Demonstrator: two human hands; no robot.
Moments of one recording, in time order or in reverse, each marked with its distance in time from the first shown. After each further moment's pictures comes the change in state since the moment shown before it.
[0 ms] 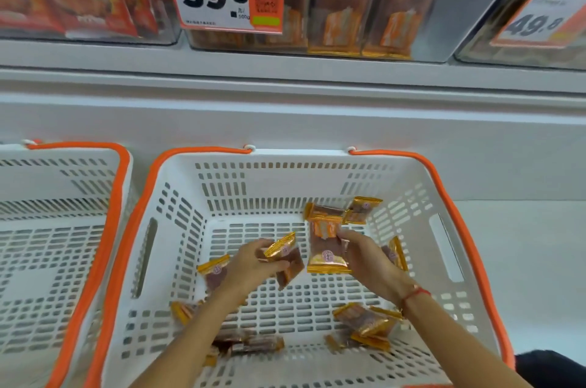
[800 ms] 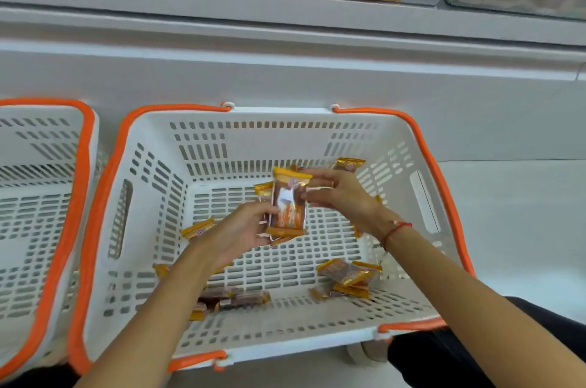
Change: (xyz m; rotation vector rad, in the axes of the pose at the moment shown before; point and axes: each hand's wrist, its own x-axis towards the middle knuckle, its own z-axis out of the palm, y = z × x) left_hand -0.012 0.031 0.000 -0.674 -0.412 -0.198; right_hand 0.002 -0.027 0.013 -0.489 0.085 -0.188
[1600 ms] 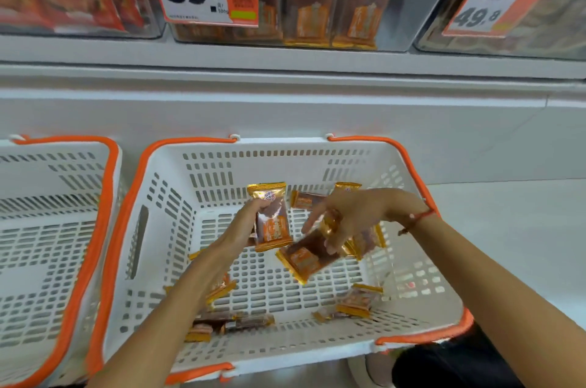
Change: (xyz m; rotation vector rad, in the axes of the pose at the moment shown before) left_hand -0.016 0.034 0.015 0.230 0.274 0.153; right_hand -0.038 -0.070 -0.028 -0.985 -0.427 0.142
